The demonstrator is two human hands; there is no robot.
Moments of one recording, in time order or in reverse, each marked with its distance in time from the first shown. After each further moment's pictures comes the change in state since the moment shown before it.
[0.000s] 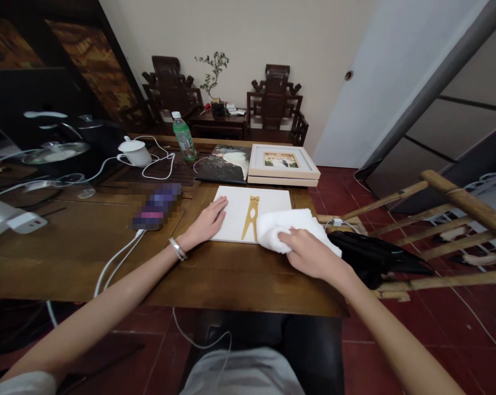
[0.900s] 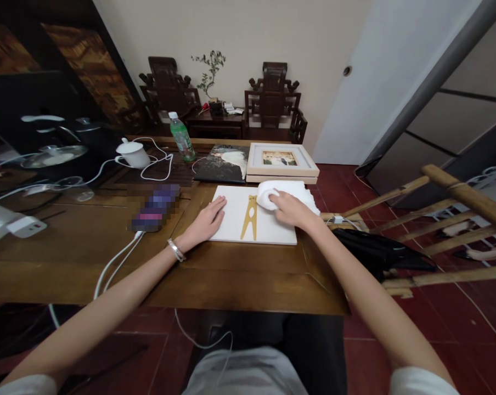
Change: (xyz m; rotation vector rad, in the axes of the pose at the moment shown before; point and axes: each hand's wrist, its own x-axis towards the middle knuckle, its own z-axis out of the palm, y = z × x) left_hand 0.000 0.002 -0.002 -0.012 -0.009 -0.026; right_hand 0.088 0.053 0.003 -0.077 0.083 0.003
